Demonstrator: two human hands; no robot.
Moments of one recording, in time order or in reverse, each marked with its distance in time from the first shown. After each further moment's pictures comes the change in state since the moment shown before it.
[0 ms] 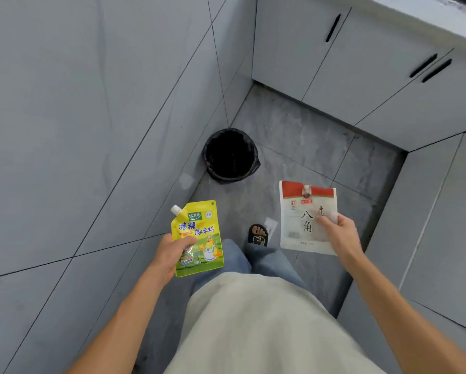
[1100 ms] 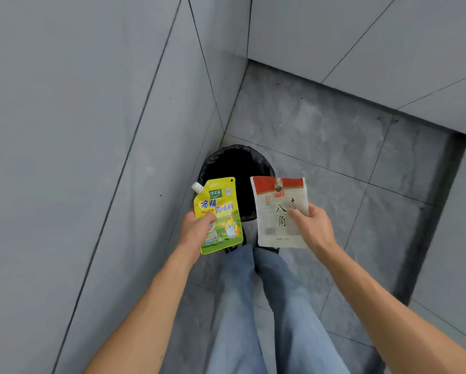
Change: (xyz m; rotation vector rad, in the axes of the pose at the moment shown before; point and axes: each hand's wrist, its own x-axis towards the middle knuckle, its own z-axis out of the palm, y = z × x) left_hand 0.368 0.175 0.106 0.129 -0.068 -0.042; right_hand 0.294 -0.073 0.240 -0.085 -0.028 0.173
